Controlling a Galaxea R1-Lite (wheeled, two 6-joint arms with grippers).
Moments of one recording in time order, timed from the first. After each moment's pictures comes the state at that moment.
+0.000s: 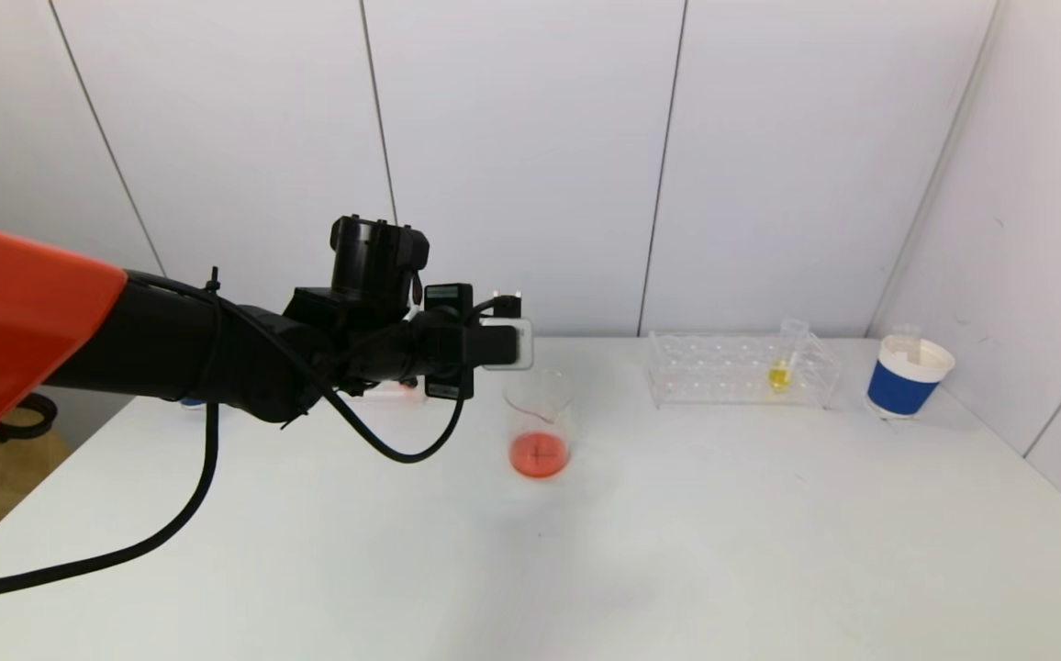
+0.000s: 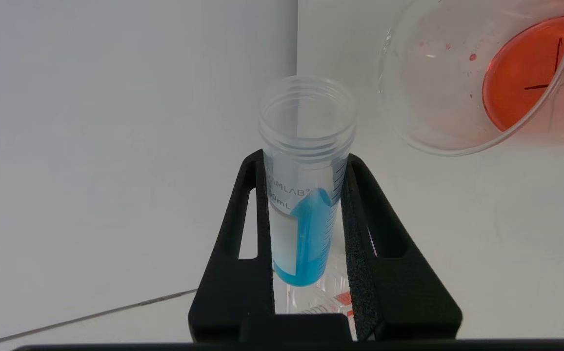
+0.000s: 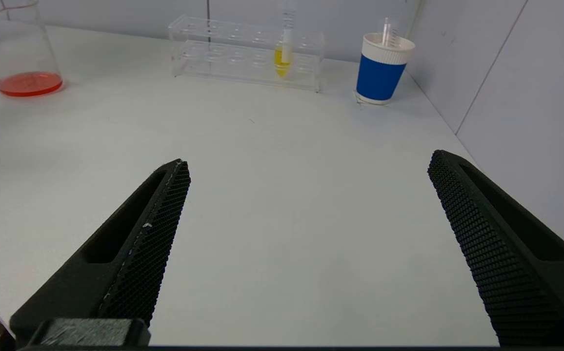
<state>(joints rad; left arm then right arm) -0.48 1.98 -1.25 -0.36 -0.19 1.29 0.00 0.00 0.00 0.00 0.01 -0.10</state>
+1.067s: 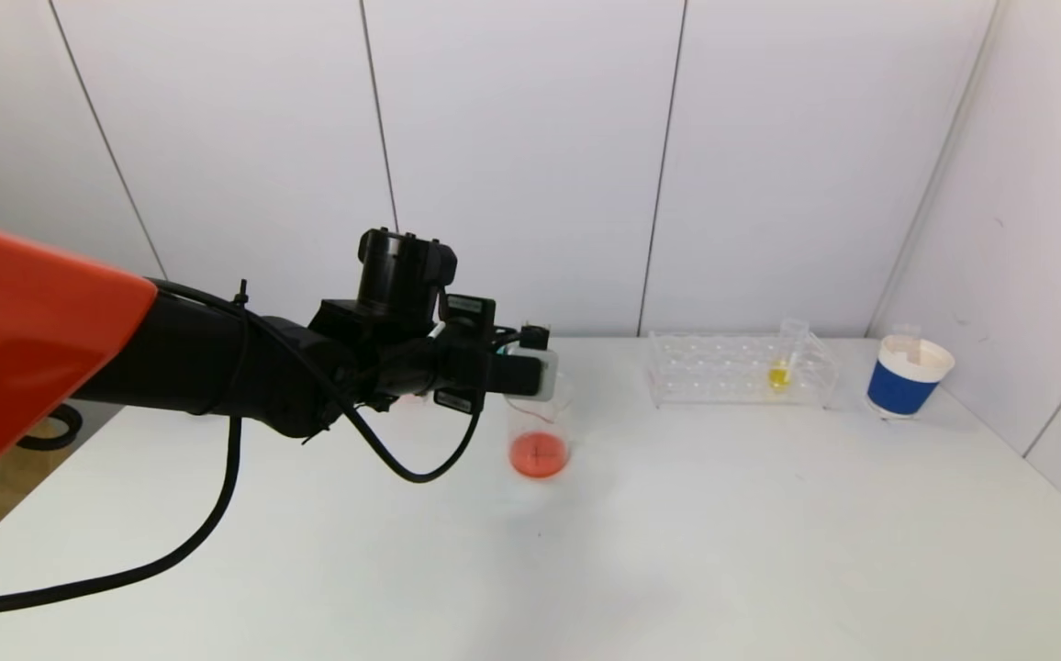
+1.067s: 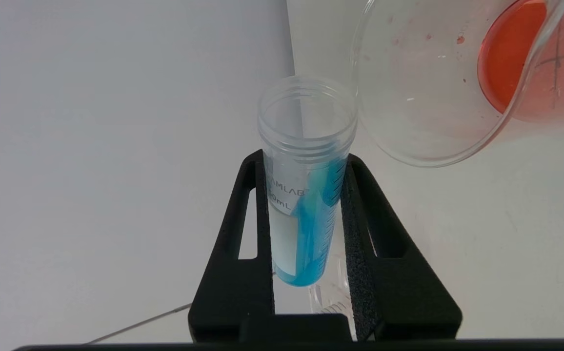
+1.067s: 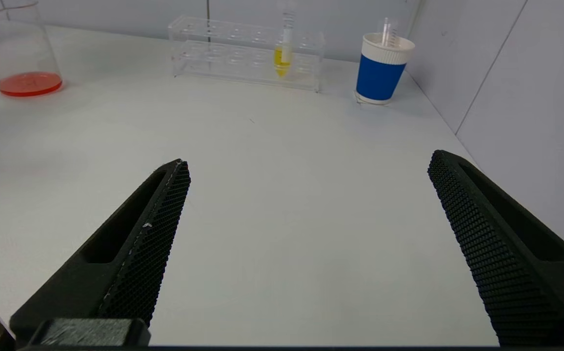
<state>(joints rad) -0.53 1.99 -1.24 -0.36 -0.09 1.43 0.00 0.00 0.00 0.00 0.01 -0.10</state>
